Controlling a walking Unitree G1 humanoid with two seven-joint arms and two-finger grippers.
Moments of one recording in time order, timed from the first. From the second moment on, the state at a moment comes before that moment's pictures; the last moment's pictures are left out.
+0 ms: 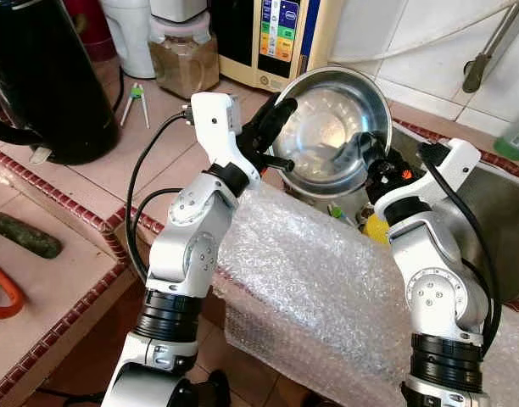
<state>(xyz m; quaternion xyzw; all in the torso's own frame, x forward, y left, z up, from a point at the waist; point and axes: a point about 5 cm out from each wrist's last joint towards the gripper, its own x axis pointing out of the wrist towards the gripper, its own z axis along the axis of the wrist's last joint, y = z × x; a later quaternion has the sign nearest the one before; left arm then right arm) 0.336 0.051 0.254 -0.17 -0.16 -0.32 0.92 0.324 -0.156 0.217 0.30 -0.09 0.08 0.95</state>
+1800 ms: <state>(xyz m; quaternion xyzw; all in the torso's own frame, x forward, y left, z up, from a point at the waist) 0.327 0.054 0.194 -0.04 -0.02 -0.39 0.92 0.348 -0.227 0.168 0.22 0.00 -0.25 0.94</state>
